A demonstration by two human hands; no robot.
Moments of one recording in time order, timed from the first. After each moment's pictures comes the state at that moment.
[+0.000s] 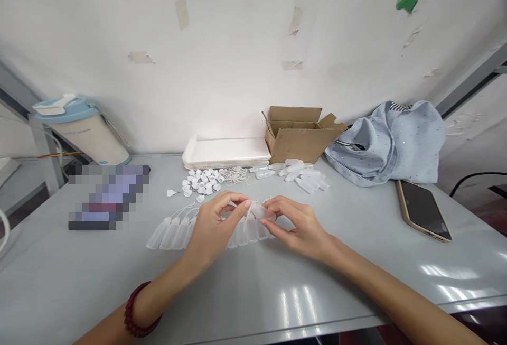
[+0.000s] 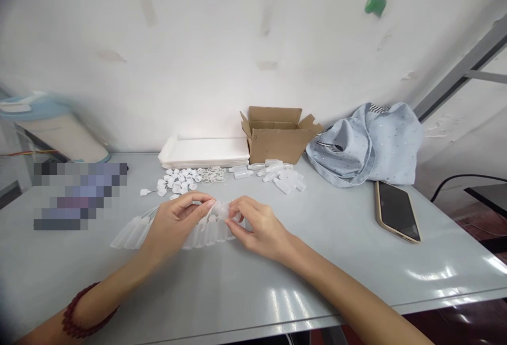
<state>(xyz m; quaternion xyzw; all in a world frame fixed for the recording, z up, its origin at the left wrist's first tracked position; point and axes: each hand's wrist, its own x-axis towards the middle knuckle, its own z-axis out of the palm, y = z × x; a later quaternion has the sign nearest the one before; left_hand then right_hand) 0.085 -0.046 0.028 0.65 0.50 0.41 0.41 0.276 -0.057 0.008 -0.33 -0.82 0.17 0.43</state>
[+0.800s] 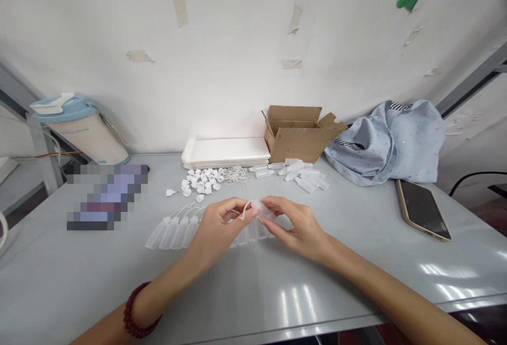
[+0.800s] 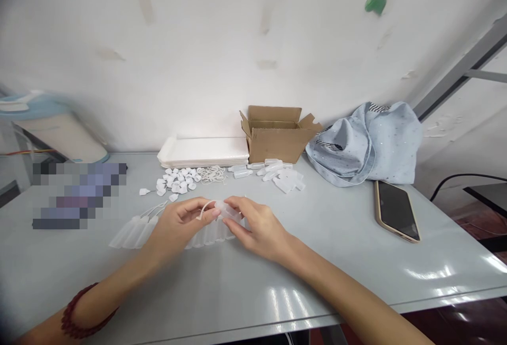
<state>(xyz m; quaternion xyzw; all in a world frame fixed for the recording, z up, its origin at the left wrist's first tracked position) 0.086 -0.048 0.030 0.64 0.48 0.35 0.49 0.276 -0.058 0.002 -0.37 -0.82 0.14 0.42</state>
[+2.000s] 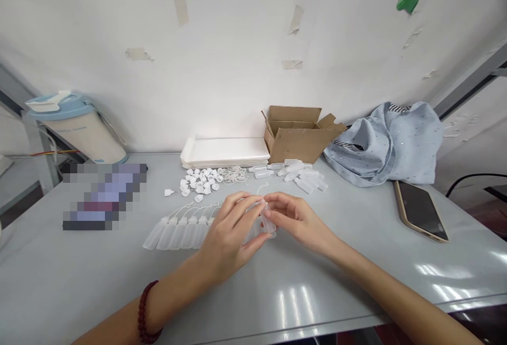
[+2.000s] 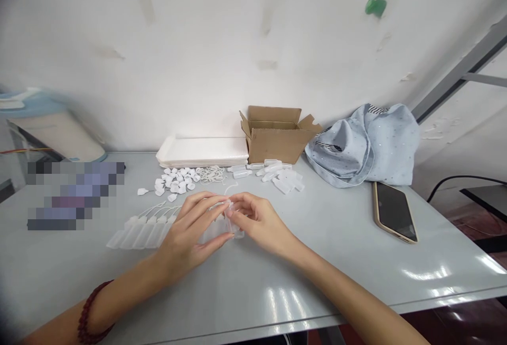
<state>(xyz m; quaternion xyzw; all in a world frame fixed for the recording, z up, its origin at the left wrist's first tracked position) 0.093 -0.050 -0.002 0.87 0.27 0.42 0.05 0.273 -0.057 0.028 -0.45 -0.61 0.54 0.37</state>
